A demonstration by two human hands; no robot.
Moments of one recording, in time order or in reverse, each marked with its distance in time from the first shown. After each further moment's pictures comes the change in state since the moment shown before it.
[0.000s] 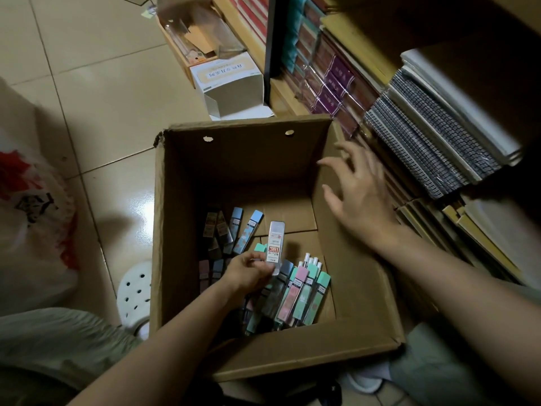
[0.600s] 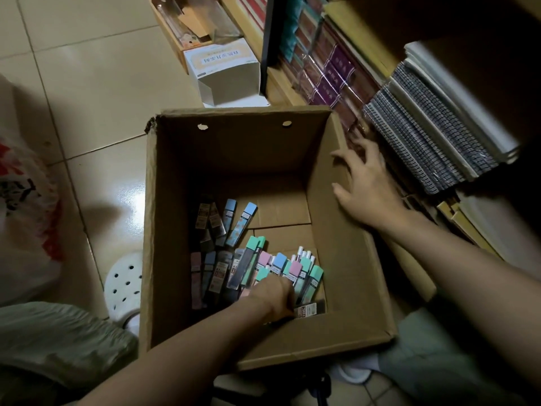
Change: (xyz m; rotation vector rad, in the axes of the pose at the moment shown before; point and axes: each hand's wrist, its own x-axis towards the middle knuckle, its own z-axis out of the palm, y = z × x) left_hand -0.003 -0.028 0.053 1.266 -0.380 0.222; right_hand 0.005 0.018 -0.011 0.075 -0.239 0.252
